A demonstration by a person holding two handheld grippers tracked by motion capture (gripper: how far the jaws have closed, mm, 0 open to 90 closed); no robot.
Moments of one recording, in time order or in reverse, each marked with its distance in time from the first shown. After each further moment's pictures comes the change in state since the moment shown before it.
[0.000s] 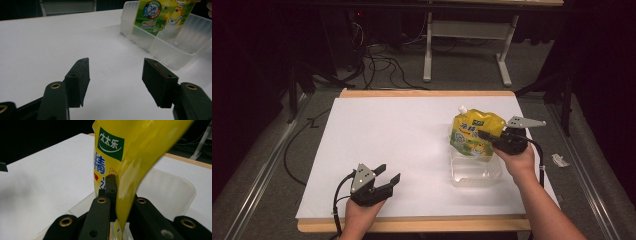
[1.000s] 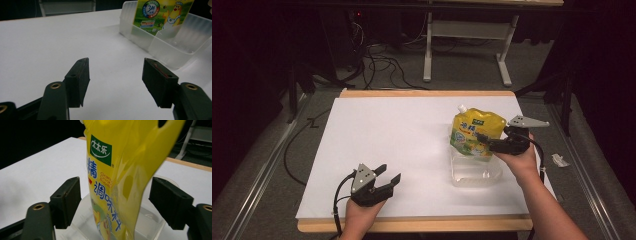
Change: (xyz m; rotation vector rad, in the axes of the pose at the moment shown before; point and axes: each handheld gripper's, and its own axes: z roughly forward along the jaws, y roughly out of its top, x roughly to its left) left arm -0.001 0.000 0.000 0.002 -0.004 0.004; right arm 0.004 0.004 -0.007 -0.019 -0.082 0.033
